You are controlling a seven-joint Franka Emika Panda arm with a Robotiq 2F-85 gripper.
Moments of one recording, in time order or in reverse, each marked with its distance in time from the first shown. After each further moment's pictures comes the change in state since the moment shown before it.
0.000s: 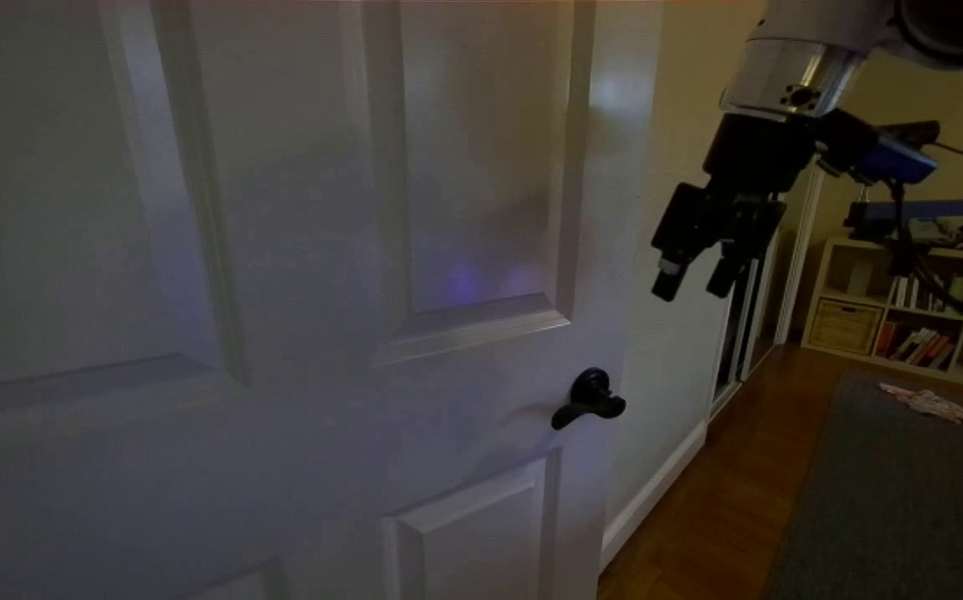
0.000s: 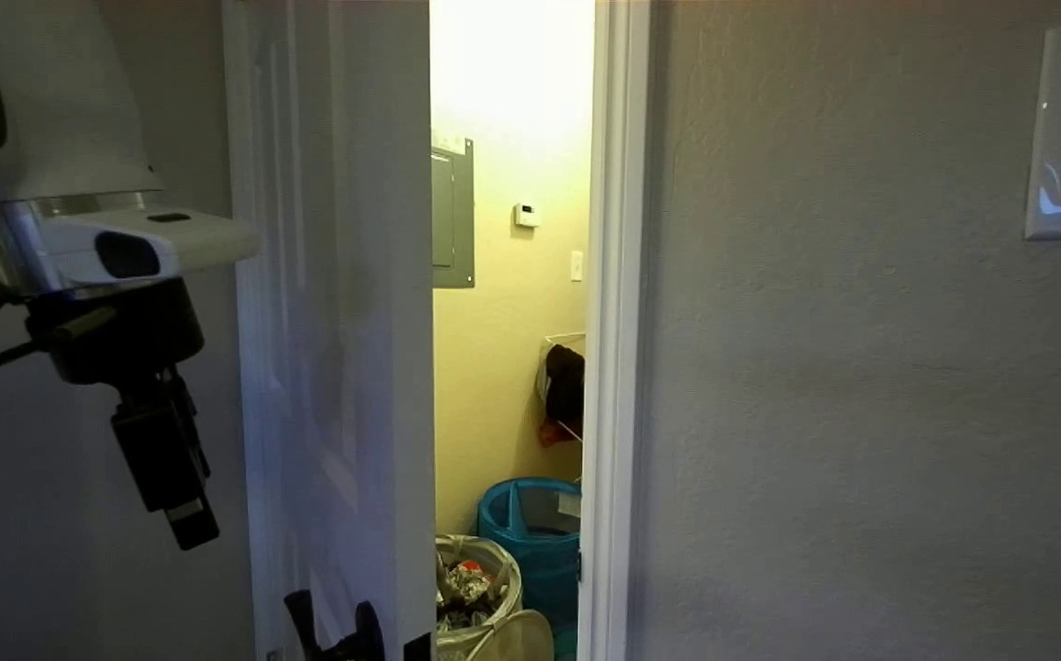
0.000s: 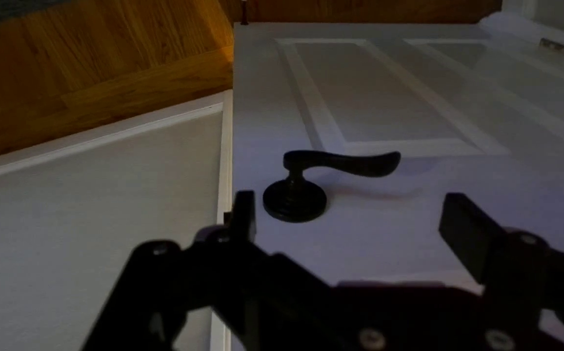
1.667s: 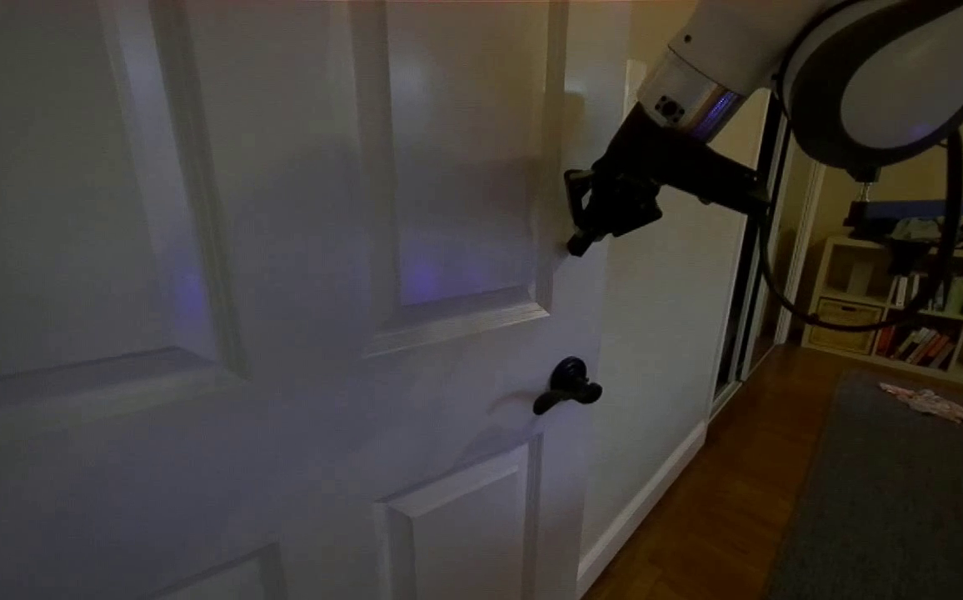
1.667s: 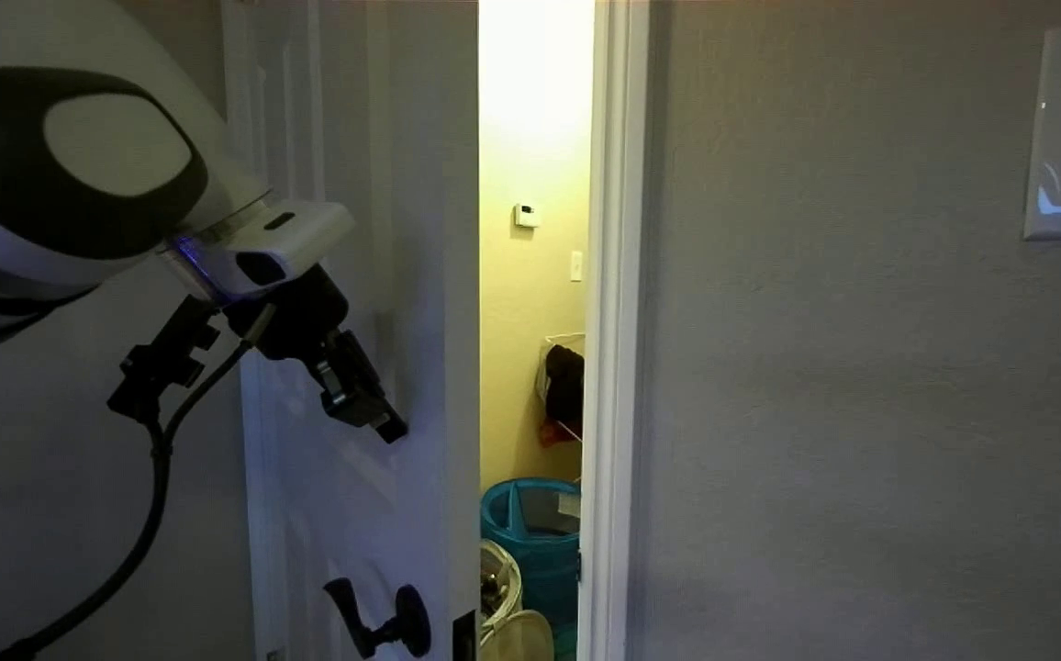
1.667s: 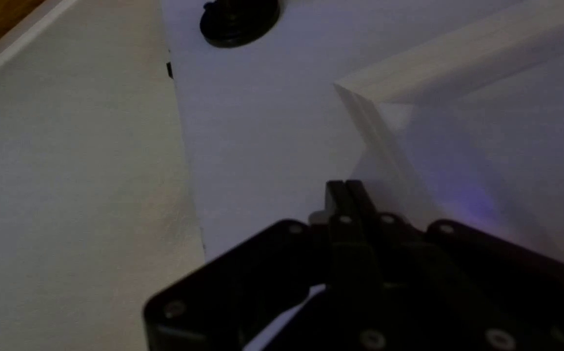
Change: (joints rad) arm -0.016 0.248 -0.073 0.219 -0.561 0.391 0.737
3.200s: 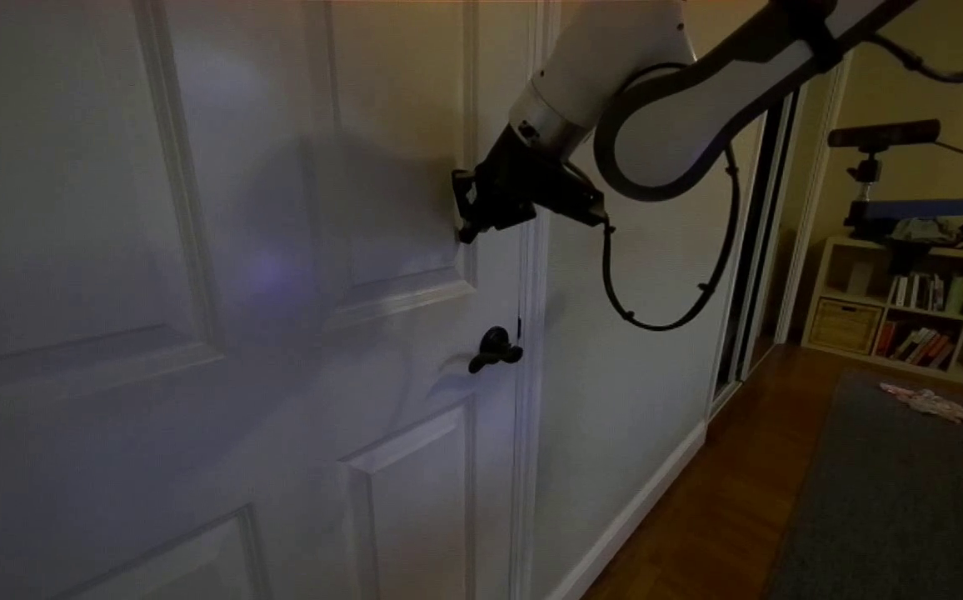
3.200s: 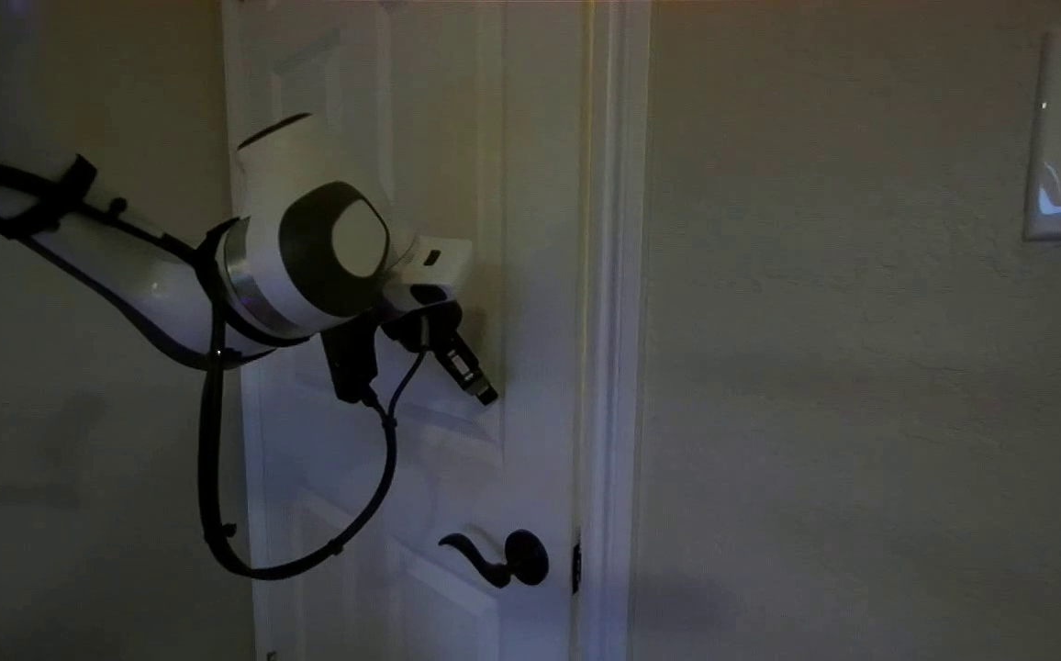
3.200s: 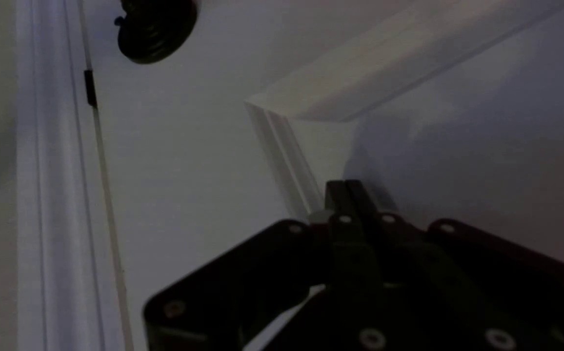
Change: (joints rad) arm -0.030 0.434 0.072 0.573 0.050 -0.009 -0.111
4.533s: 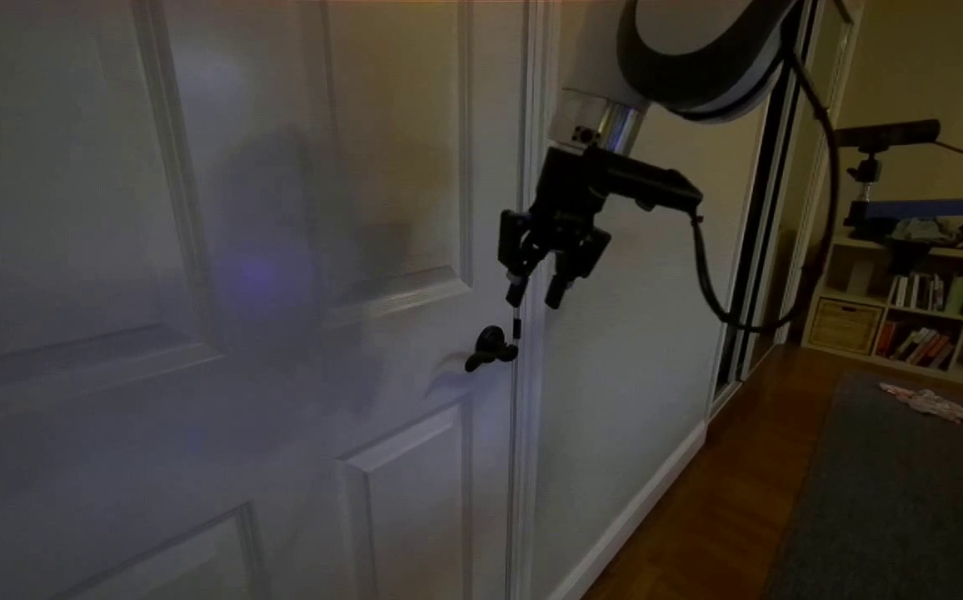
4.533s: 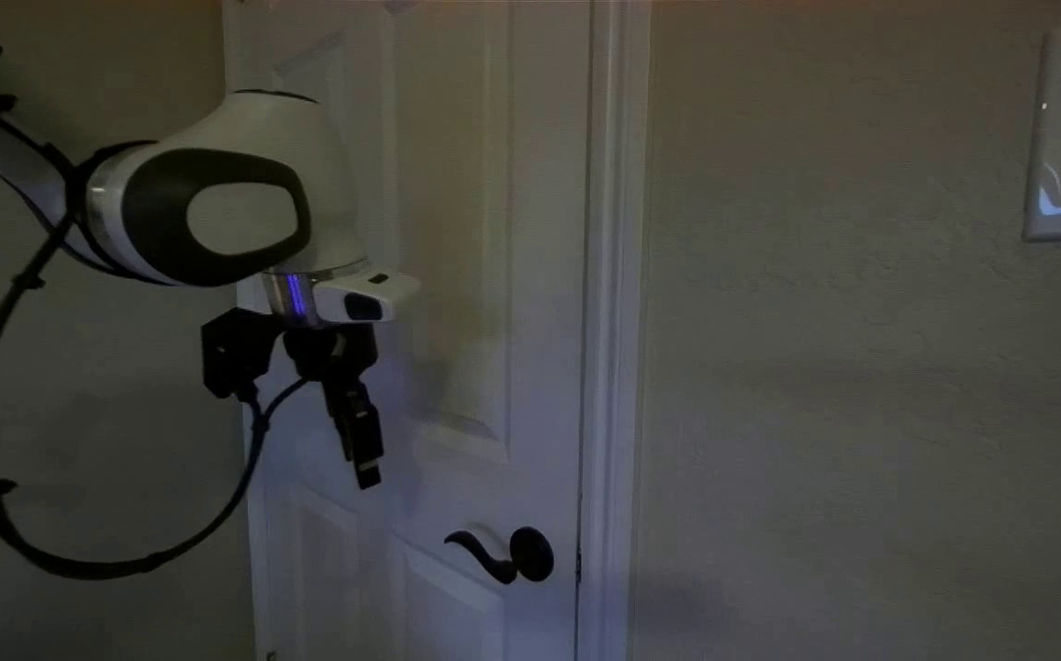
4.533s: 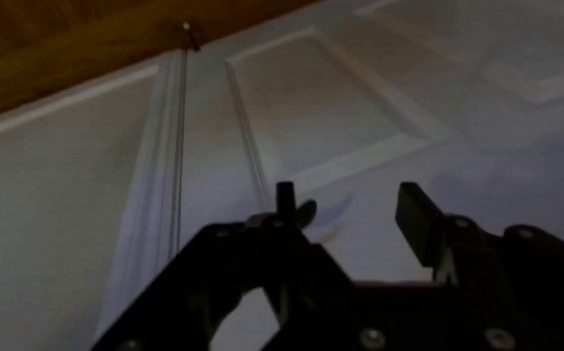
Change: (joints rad) arm 0.053 -0.212 0.023 -0.239 0.532 -0.449 -0.578
